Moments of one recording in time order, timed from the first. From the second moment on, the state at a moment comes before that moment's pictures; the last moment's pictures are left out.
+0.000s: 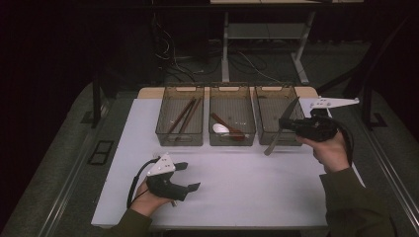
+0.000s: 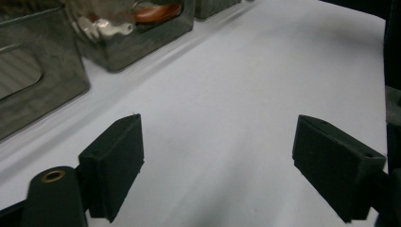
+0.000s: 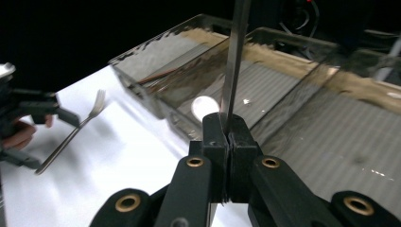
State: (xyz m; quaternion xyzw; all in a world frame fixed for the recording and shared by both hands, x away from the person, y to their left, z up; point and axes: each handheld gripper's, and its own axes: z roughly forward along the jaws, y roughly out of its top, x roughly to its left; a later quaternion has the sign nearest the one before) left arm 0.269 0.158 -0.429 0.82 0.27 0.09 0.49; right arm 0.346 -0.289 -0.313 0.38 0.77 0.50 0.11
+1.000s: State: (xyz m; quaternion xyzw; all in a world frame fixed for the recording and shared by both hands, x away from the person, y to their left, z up) left arm 0.266 0.165 -0.436 0.83 0.28 0.08 0.48; right arm 0.416 -0.350 -0.295 0.47 0.75 0.41 0.20
